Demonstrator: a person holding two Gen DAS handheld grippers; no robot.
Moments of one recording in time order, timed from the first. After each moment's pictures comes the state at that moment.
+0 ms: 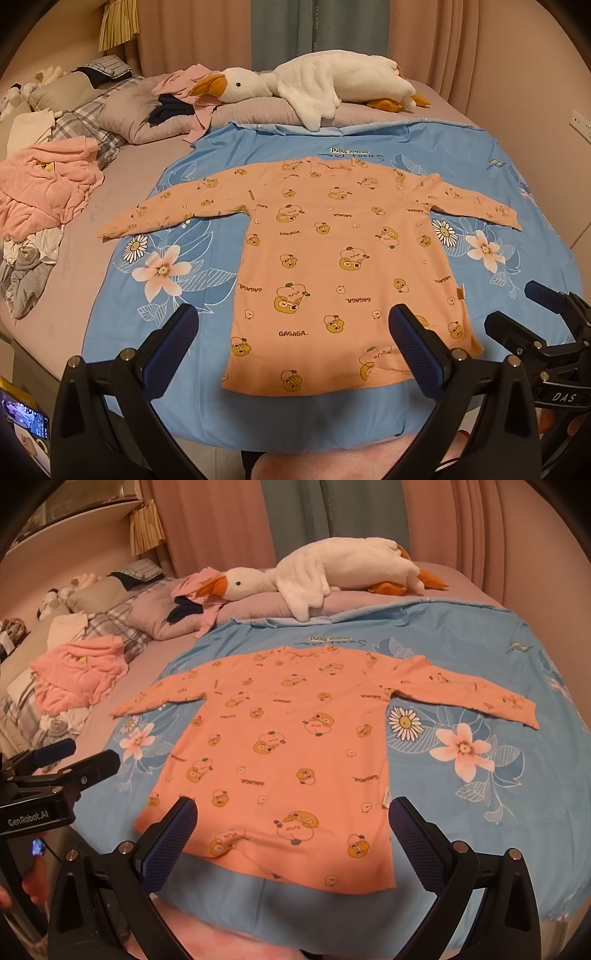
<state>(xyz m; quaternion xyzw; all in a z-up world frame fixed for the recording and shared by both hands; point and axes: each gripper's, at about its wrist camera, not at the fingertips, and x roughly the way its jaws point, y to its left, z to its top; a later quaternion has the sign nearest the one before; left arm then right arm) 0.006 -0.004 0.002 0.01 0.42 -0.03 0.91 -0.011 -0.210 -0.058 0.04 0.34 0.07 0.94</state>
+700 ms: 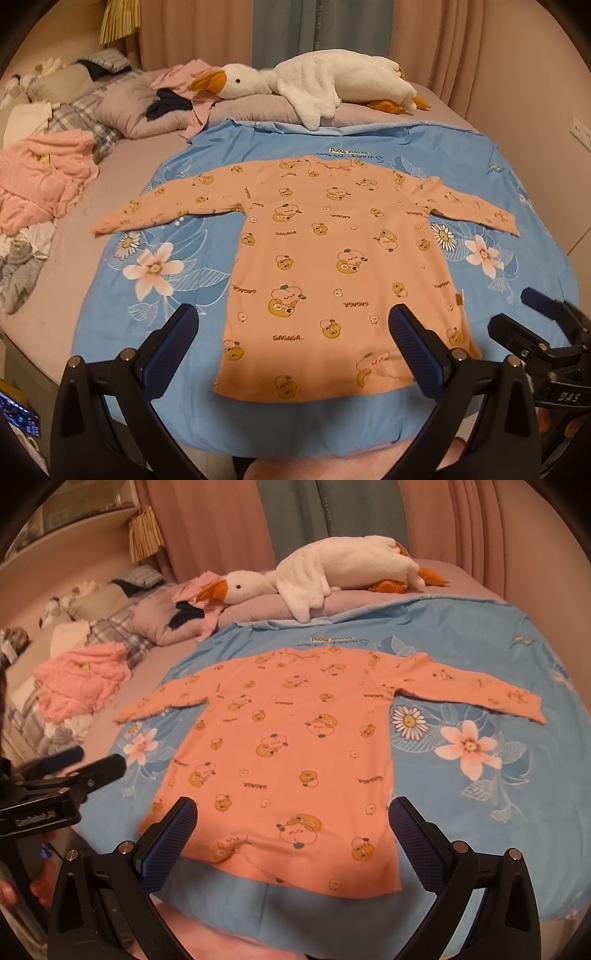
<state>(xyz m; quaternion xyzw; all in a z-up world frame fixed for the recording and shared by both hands) 0.018 -0.001 -0.010 -0.01 0.42 -0.03 0.91 -0.002 -0.223 -0.064 0.08 0.33 0.10 0.94</state>
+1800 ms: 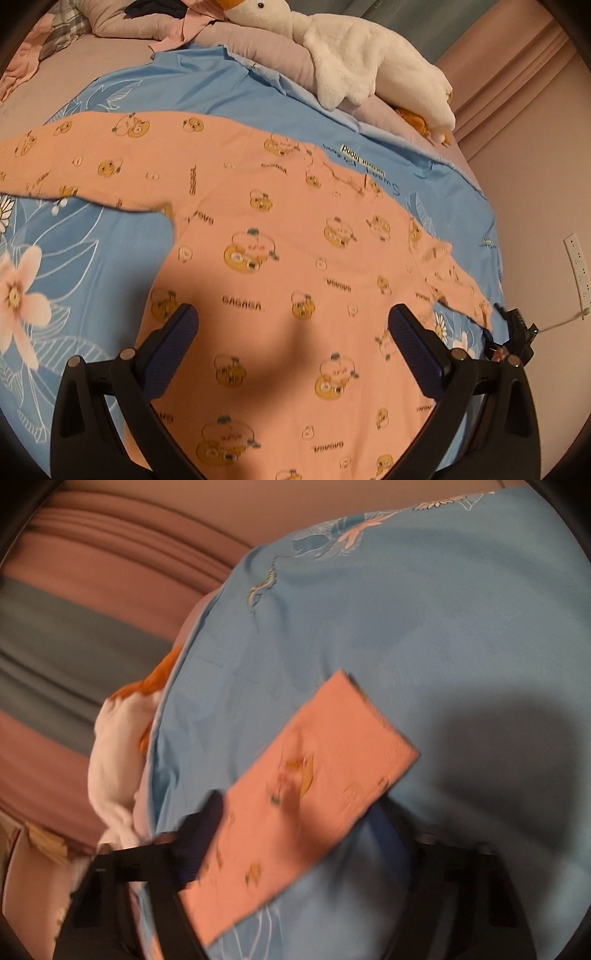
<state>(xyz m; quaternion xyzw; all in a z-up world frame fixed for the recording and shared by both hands) 0.209 0.034 -0.094 -0.23 0.47 -0.09 0.85 0.151 -0.588 -0.167 0.52 0.19 -0.13 0.82</state>
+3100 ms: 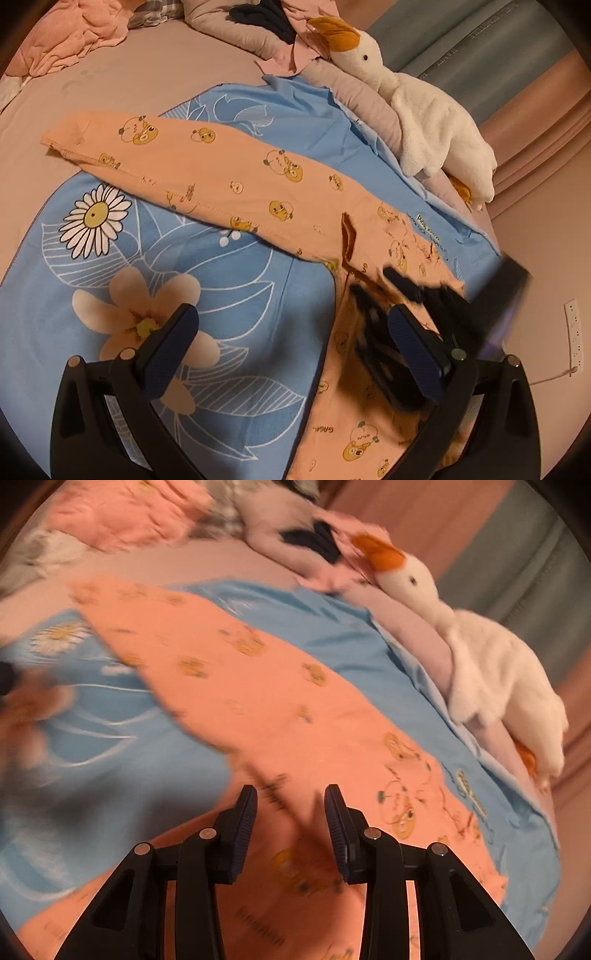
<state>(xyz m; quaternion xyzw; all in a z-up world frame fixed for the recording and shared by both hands) 0.178 0.185 -0.098 -0.30 0.44 -0.02 0.85 0.233 0.008 -0.101 -0.30 0.29 0.21 0.88</state>
